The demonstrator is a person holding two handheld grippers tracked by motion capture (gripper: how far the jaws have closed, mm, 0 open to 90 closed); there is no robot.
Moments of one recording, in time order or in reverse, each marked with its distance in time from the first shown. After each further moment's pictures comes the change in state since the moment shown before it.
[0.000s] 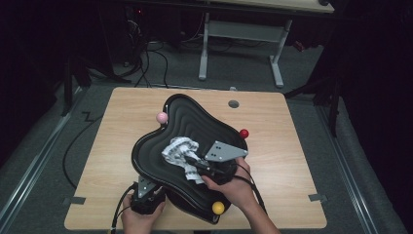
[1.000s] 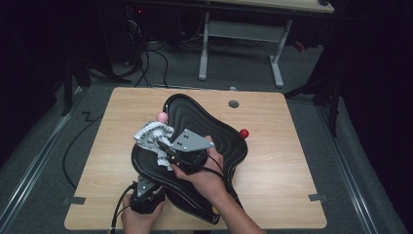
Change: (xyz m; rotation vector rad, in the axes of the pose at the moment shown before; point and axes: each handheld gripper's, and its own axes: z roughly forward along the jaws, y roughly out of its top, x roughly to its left) left arm 0.002 0.000 0.000 0.008 -0.012 -0.027; right arm 0.032 0.050 0.045 -0.047 -0.111 -0.032
